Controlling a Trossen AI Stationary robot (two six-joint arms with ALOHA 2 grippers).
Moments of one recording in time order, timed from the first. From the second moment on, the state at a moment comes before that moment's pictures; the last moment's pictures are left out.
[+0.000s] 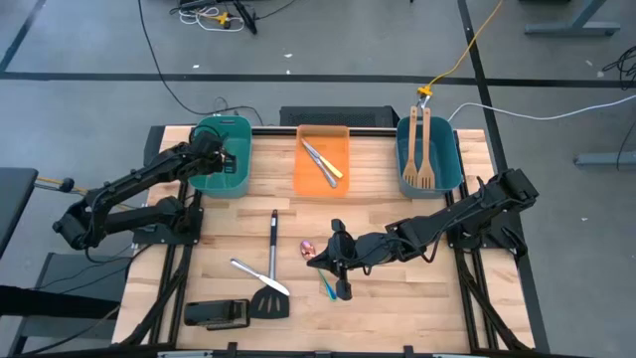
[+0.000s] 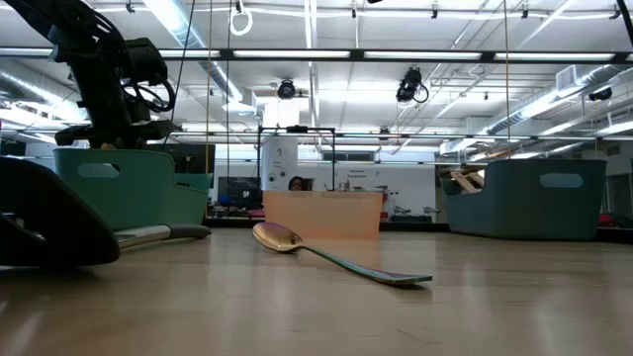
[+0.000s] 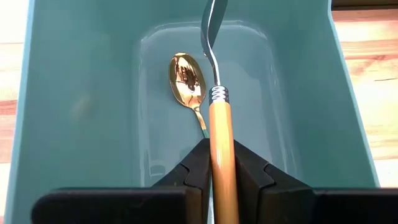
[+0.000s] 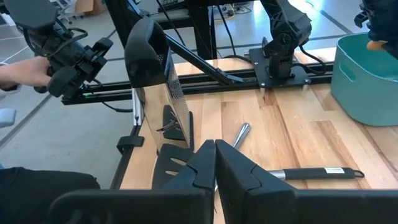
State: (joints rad) left arm 0.84 0.89 0.54 -0.66 -0.33 -0.58; right arm 0.41 1.65 1.25 0.04 0.25 0.25
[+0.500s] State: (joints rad) left arm 0.84 0.89 0.54 -0.66 -0.33 -0.54; right arm 0.41 1.65 1.25 0.04 0.25 0.25
